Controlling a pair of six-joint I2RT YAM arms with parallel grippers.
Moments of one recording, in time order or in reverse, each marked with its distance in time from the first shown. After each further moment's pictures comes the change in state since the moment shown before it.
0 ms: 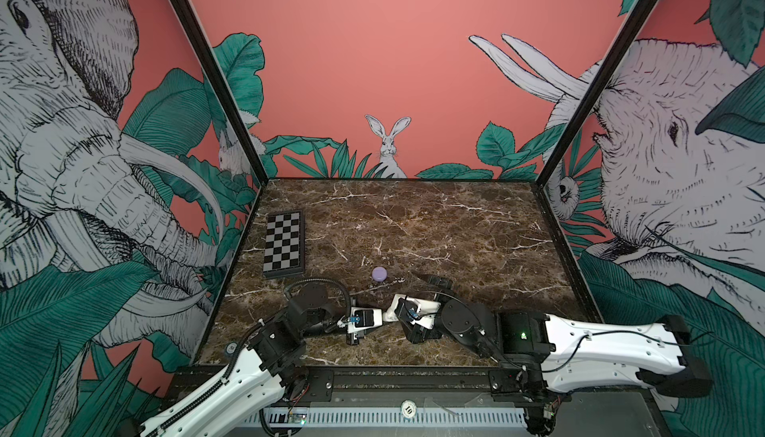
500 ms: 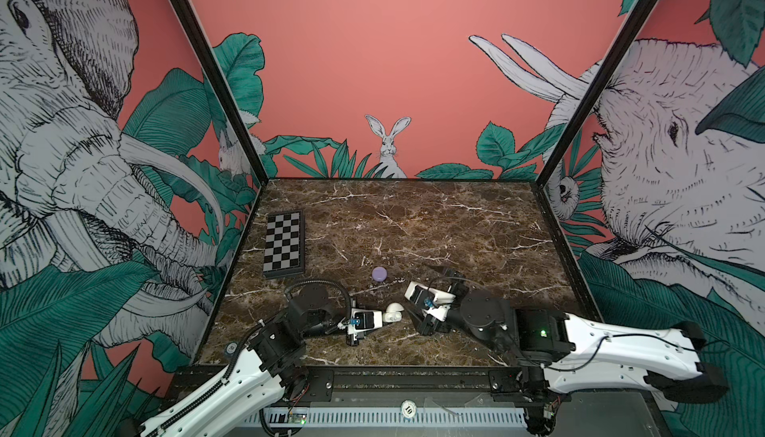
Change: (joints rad) left arm -0.004 -0.012 -0.012 -0.006 -0.032 0.037; right arm -0.031 -0.121 0.044 -0.044 0.023 0.089
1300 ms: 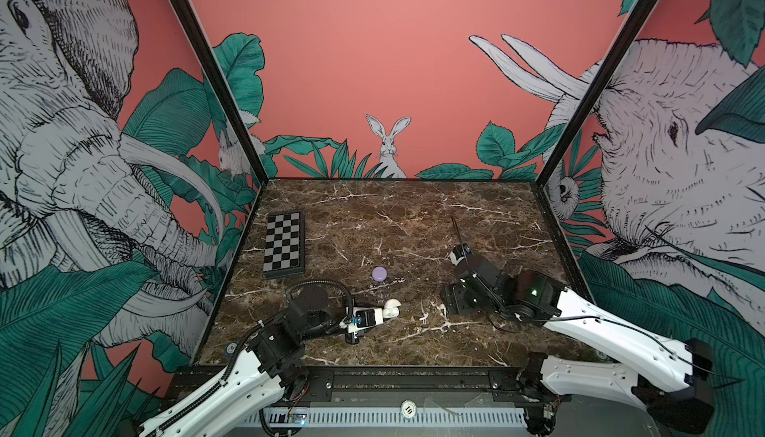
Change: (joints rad) left arm -0.011 -0.005 0.002 -0.025 -0.071 -0.009; right arm -0.415 0.145 0.074 -0.636 -0.330 0.929
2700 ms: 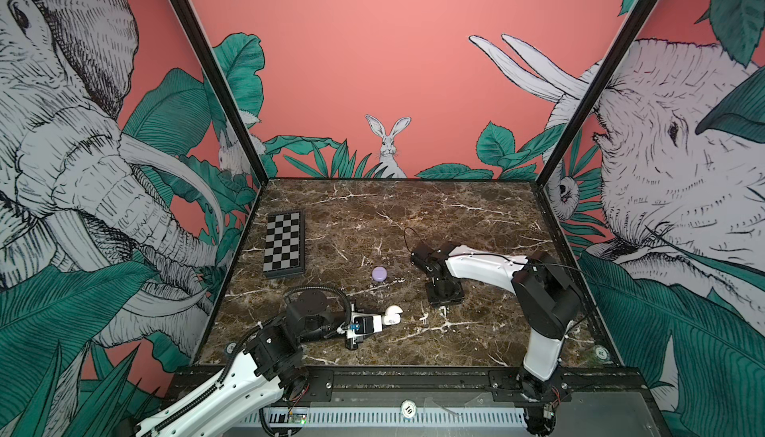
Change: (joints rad) left arm -0.040 -0.040 0.000 -0.016 0.012 -0.001; right arm -0.198 0.769 0.153 -0.007 -0.168 0.002
